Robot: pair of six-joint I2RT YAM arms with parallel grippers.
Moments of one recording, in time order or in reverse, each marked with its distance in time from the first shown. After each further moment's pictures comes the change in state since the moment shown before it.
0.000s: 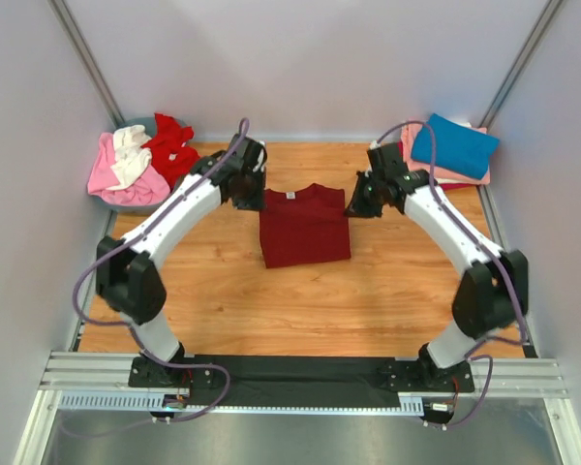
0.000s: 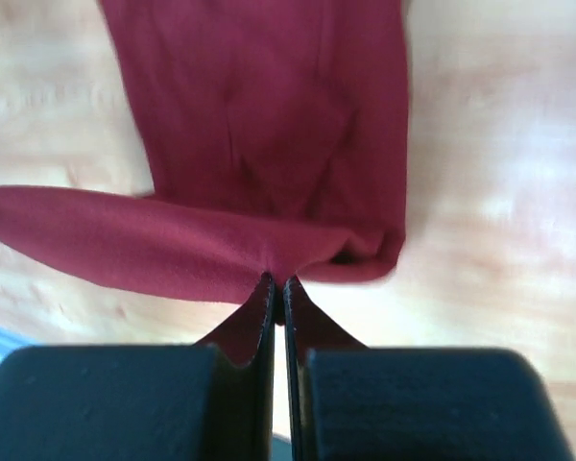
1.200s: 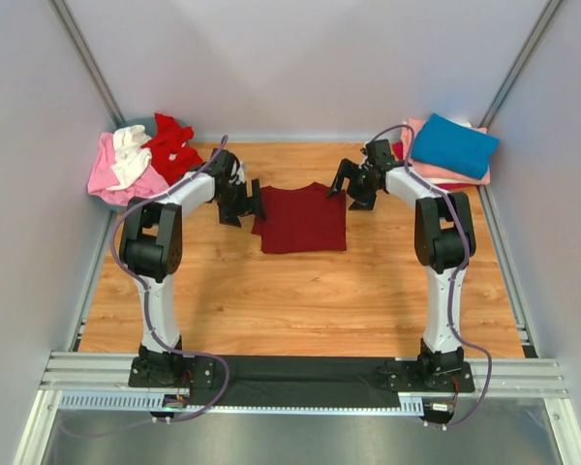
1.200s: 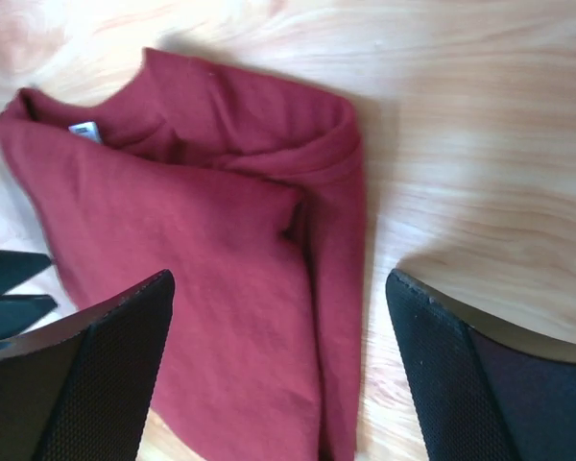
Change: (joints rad) left arm 0.292 0.438 0.028 0.222 0.372 0.029; right arm -0.169 0.698 0.388 0.227 -0.223 -0.034
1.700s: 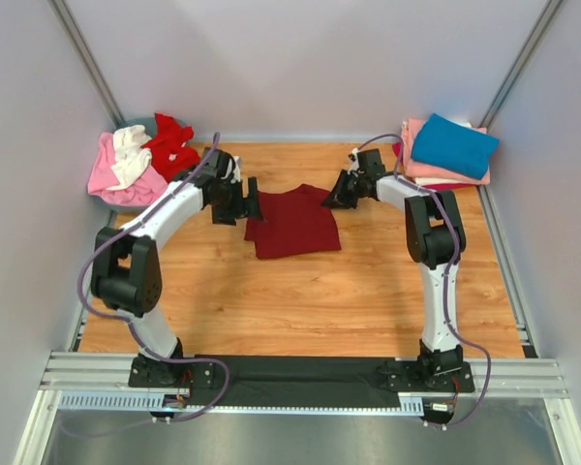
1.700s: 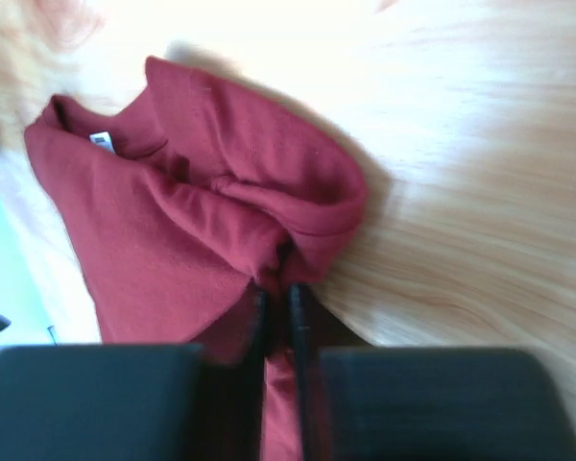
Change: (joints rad) left arm -0.047 -0.291 -0.156 -0.032 -0.068 -0.003; right arm 0.030 0.078 -0.031 0.198 -0.117 0.040
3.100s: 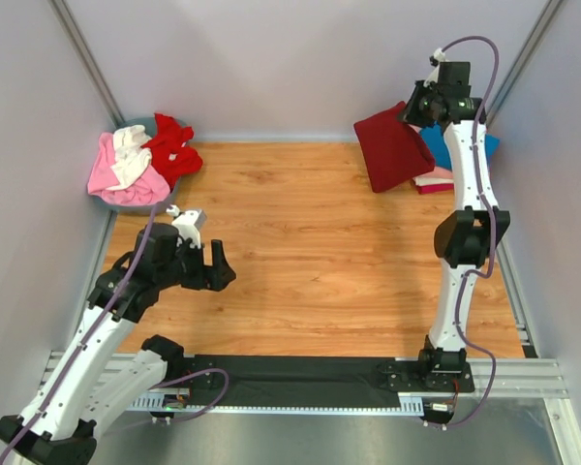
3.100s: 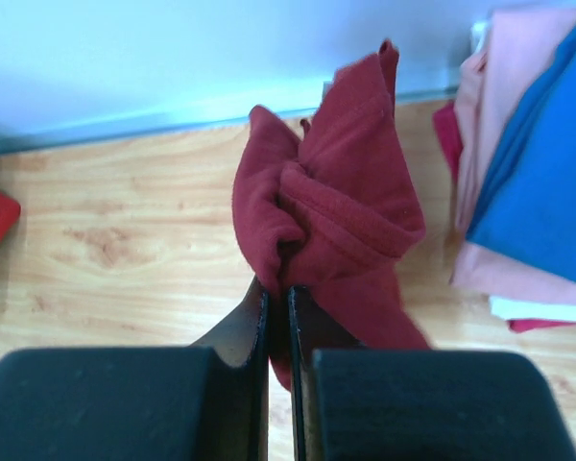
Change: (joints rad) left arm -0.123 -1.061 -0.496 -0.233 -0.073 0.031; right arm -0.253 -0.055 0.836 -0.584 0.253 -0.291
